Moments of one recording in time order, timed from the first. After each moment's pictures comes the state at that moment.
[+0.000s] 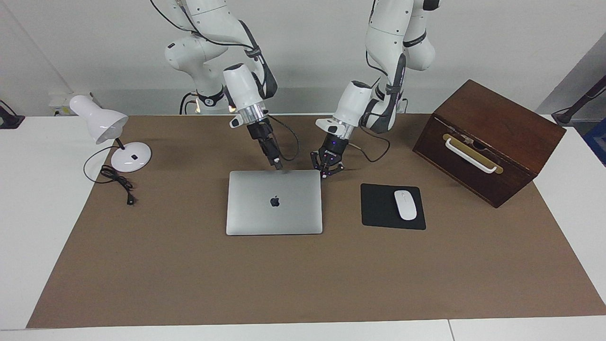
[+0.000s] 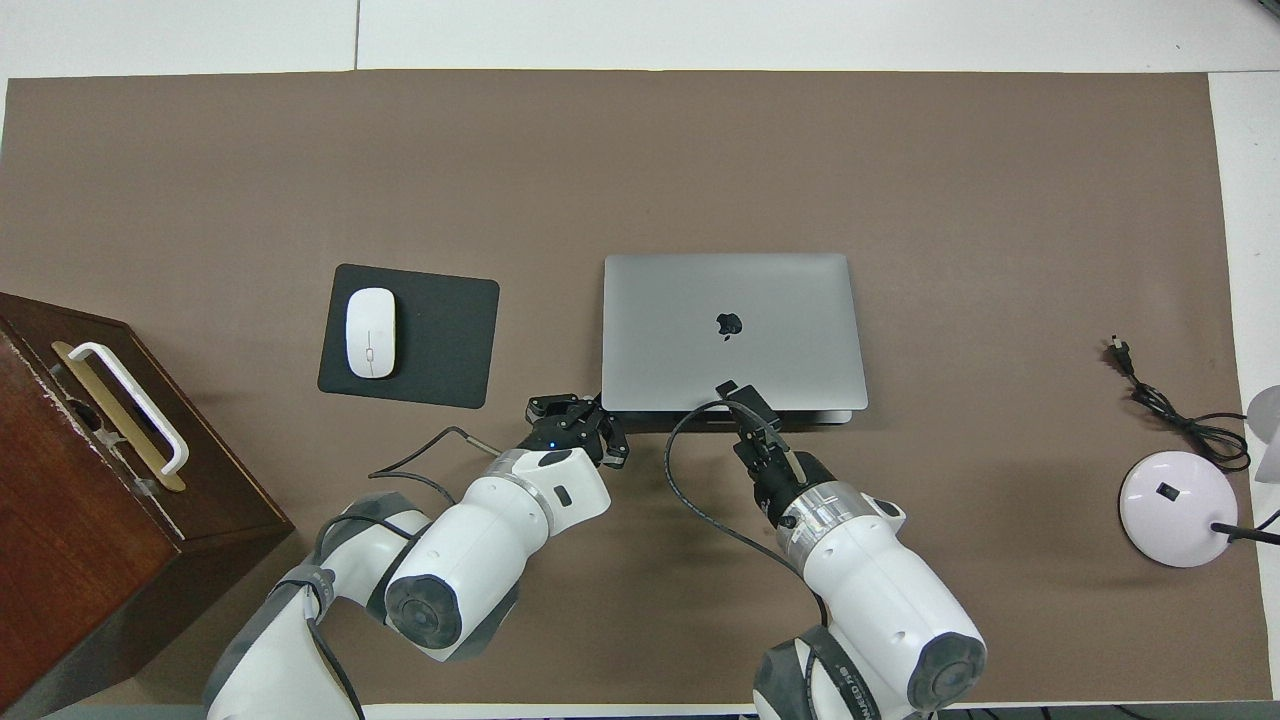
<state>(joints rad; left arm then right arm) -0.75 0.22 0.06 -2.52 0.01 3.48 -0.19 0.66 0.02 -0.05 -2.69 0.19 3.48 1.56</state>
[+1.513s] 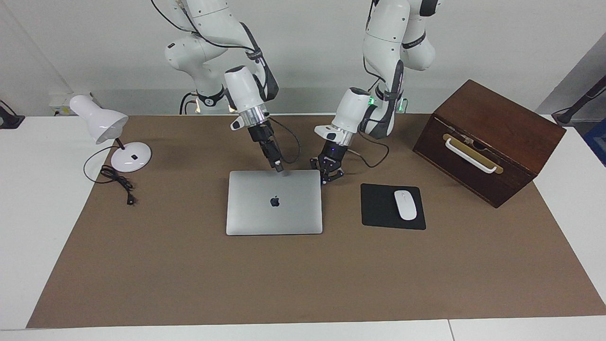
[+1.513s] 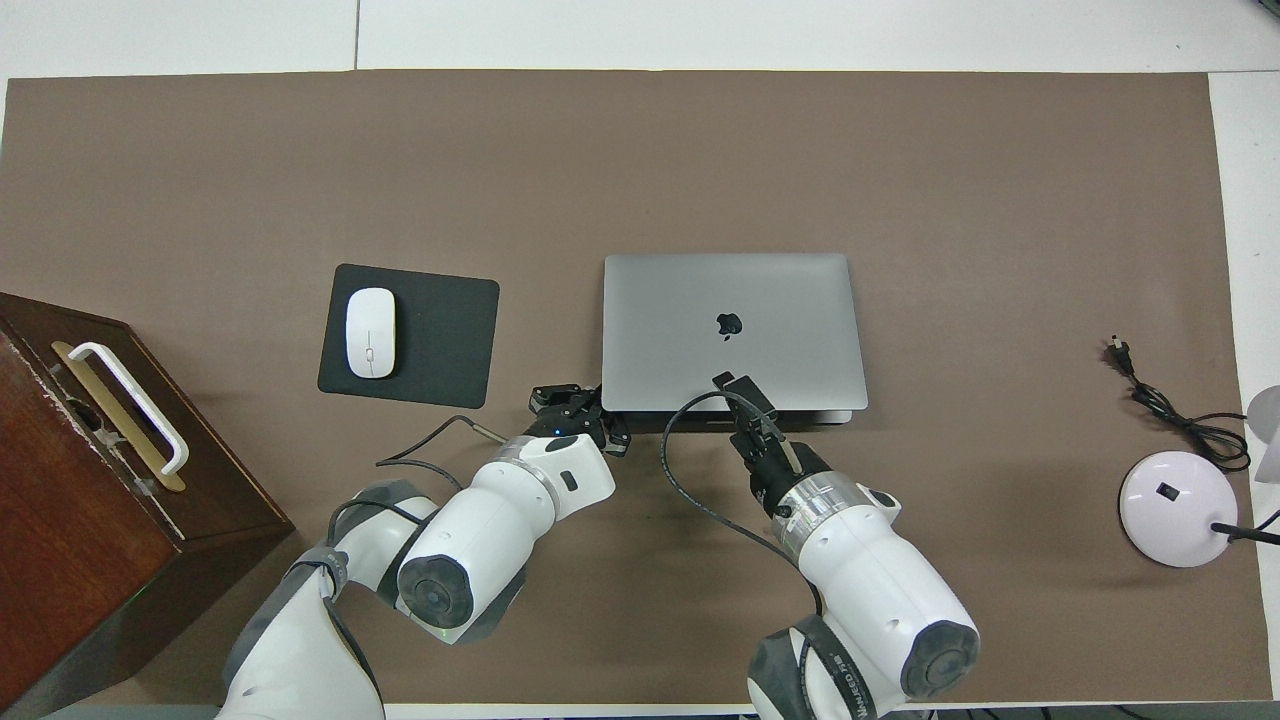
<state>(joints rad) -0.75 0.28 0.06 -2.48 0.01 3.48 -0.18 0.65 0.04 -0.05 -2.66 0.19 3.48 1.56</state>
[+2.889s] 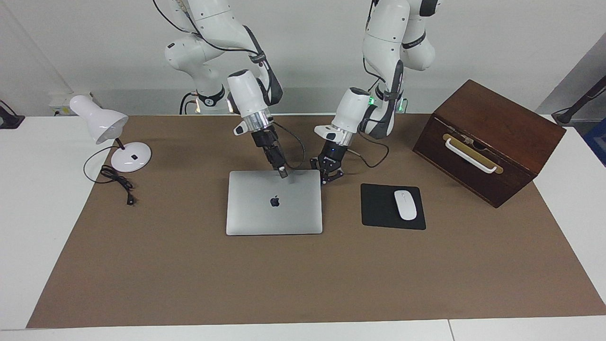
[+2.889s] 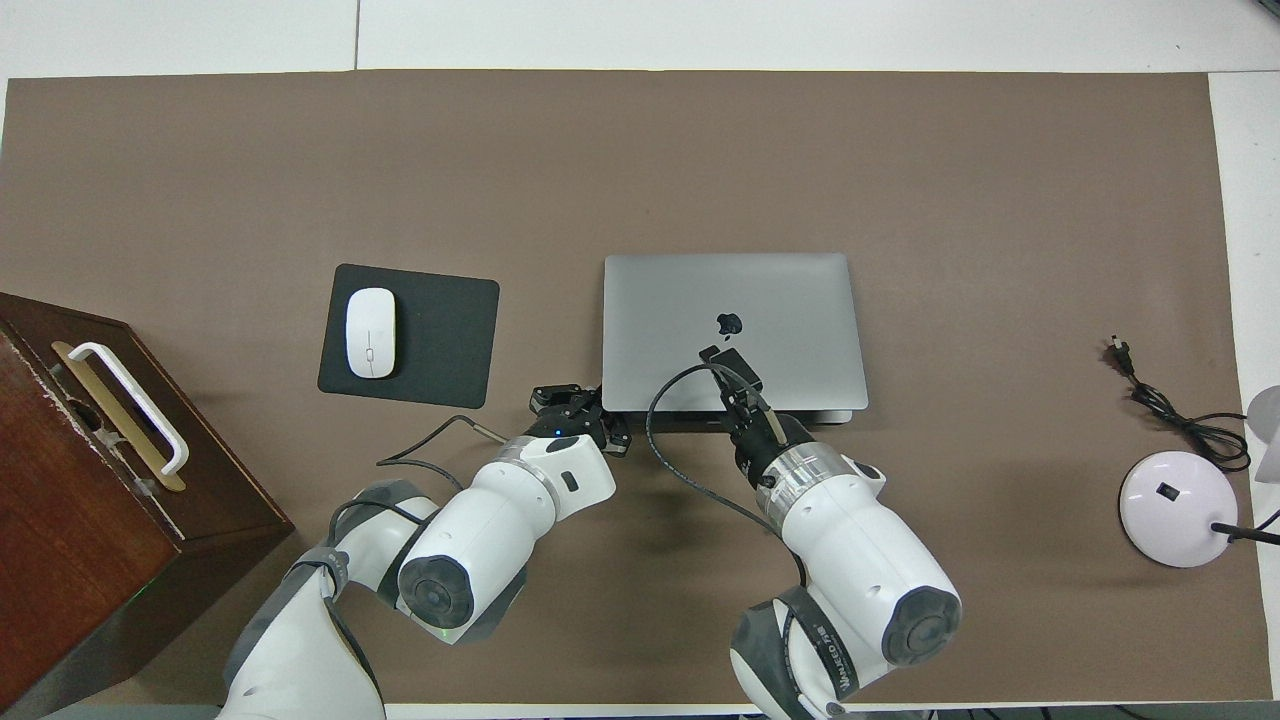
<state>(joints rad) -0.76 0.28 0.06 -2.48 0.01 3.48 -0.17 0.65 0.10 -0.05 -2.56 0.19 3.45 1.56</state>
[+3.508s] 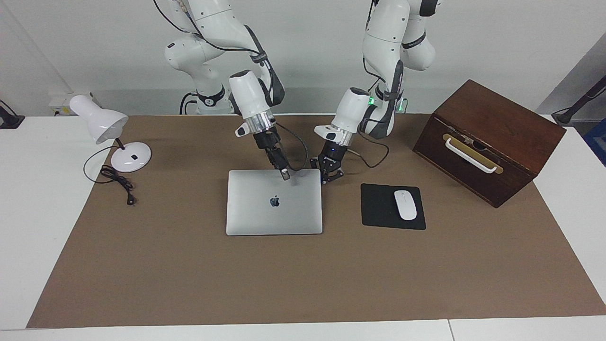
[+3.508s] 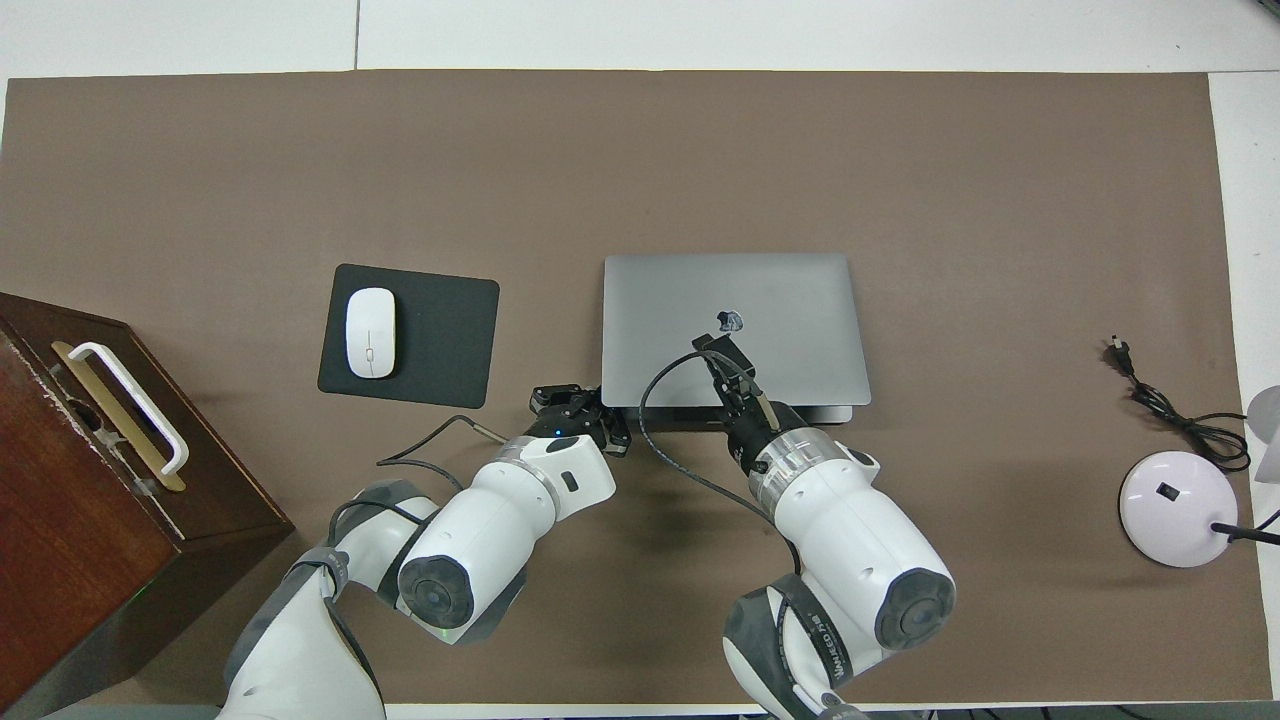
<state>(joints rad) -0.76 0.28 0.06 -2.48 0.01 3.48 -0.17 0.64 0.11 -0.05 -2.51 0.19 3.39 1.56</state>
